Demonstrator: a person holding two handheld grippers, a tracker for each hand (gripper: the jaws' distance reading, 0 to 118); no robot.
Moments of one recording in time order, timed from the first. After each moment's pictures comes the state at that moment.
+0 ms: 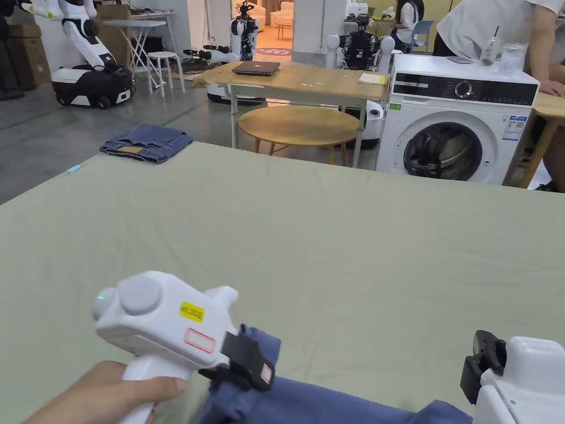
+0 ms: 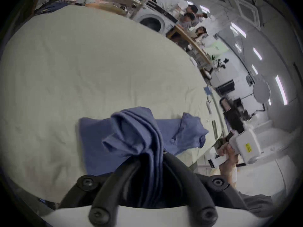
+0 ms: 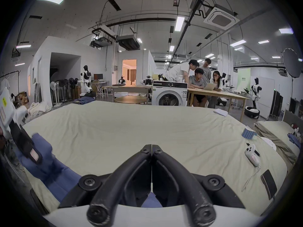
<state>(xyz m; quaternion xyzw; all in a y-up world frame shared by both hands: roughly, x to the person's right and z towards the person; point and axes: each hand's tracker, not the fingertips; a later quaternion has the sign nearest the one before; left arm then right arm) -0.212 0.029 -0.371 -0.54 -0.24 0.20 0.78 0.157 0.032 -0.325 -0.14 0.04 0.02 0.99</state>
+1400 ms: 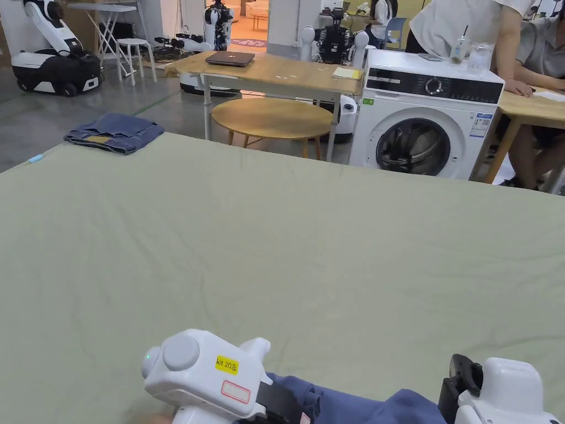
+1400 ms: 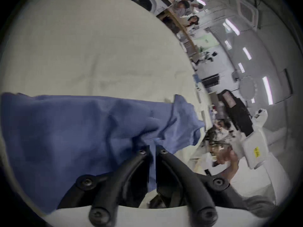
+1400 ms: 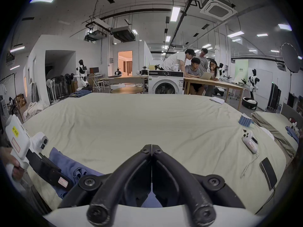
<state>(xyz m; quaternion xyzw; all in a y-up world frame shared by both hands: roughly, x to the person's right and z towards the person) -0.151 -0.063 -0.381 -0.54 -0.34 0.29 0.72 0.172 0.014 -0.313 -0.19 0.03 0.01 0.98</state>
